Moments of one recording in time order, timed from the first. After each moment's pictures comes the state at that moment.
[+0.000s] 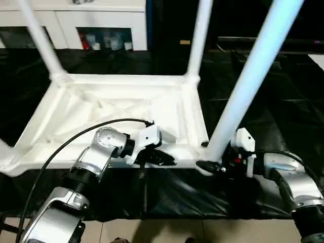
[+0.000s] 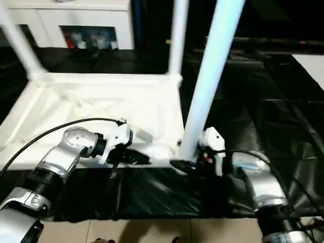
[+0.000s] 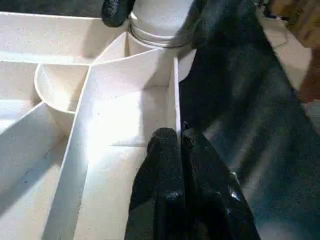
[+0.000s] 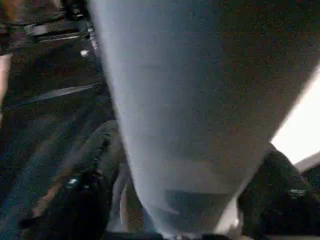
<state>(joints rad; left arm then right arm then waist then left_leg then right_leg) -0.61 0.30 -0.30 0.61 0.02 0.02 -1.37 -0.29 -0.47 0.09 0.34 0.20 0.08 1.23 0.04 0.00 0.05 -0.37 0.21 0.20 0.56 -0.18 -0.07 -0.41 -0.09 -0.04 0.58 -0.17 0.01</state>
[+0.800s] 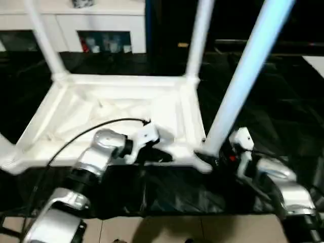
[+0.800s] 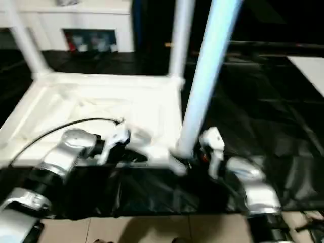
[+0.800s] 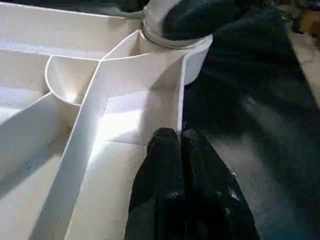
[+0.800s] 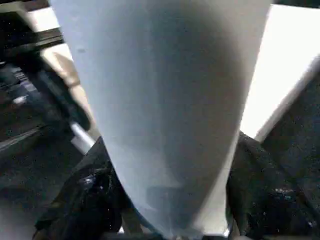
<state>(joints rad) -0.59 0.23 -0.25 0.60 0.05 0.13 -1.18 -0.23 -0.27 -0.01 0.29 0.19 0.17 0.81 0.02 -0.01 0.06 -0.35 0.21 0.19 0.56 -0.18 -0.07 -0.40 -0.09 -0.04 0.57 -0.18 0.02</state>
